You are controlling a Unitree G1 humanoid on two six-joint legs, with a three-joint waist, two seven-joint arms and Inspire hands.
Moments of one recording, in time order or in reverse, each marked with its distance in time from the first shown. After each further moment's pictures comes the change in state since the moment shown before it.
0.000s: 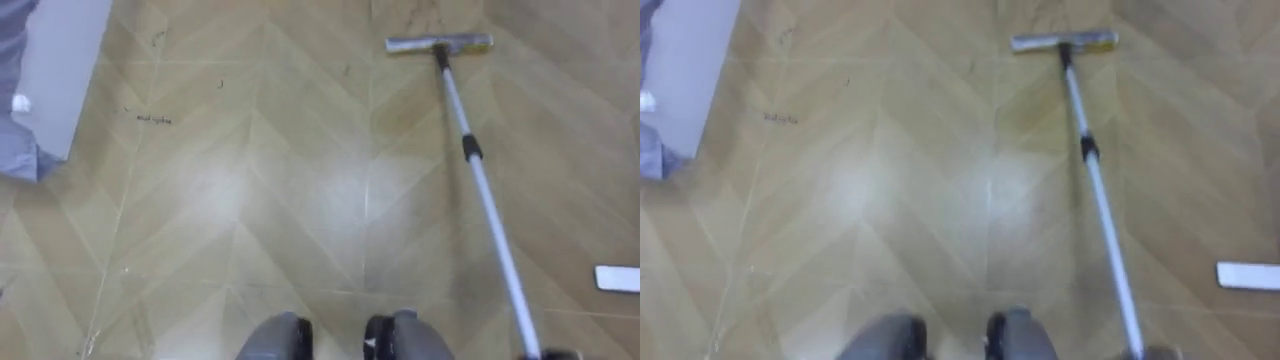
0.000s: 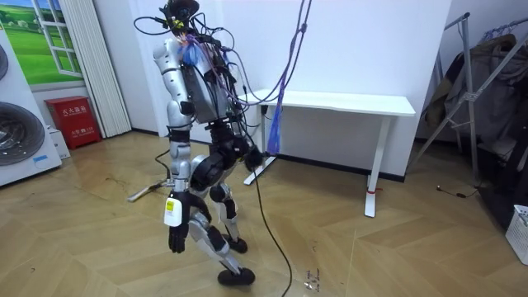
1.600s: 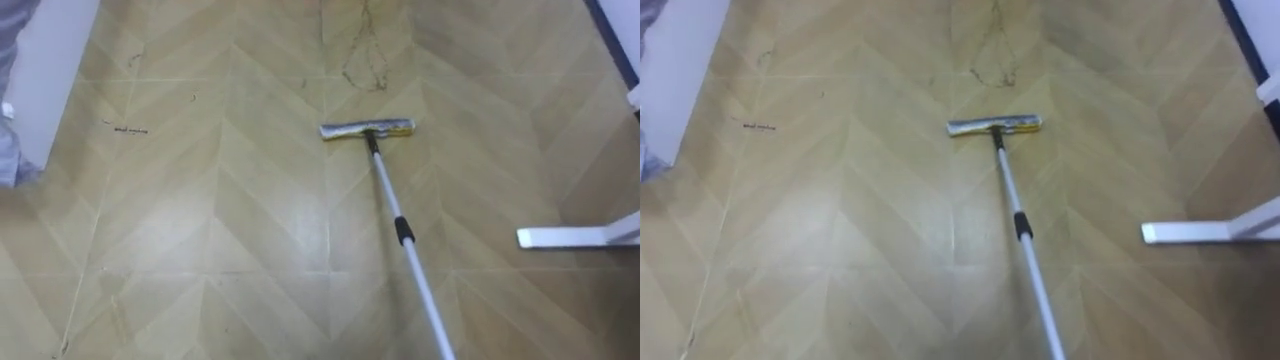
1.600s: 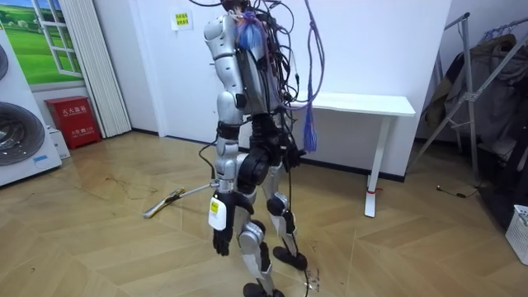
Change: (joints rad) left arm 0.022 -0.032 0.101 0.047 0.286 0.018 -0.103; right arm 0.483 0.181 -0.078 -0.100 -0.144 0.000 0.050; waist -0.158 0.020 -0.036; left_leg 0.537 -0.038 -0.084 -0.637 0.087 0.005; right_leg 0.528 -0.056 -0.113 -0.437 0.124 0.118
